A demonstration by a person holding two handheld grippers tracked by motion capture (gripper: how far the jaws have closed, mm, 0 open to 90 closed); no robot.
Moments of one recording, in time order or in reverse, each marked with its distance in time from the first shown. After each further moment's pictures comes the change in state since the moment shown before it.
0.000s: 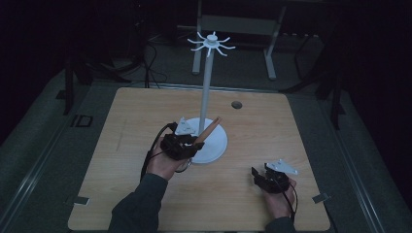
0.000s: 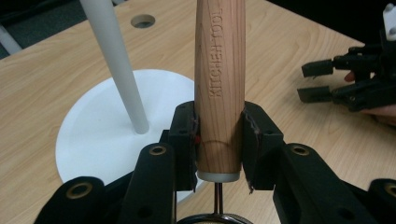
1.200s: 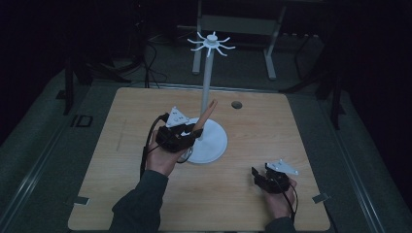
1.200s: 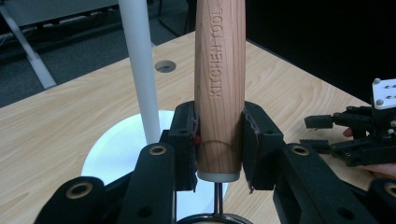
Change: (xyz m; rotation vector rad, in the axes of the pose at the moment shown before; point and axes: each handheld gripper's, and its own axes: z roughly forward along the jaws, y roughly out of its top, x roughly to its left) left arm 0.003 0.020 -0.025 -0.156 0.061 -0.067; right arm -0.001 0.000 -0.001 -0.009 -0.002 0.003
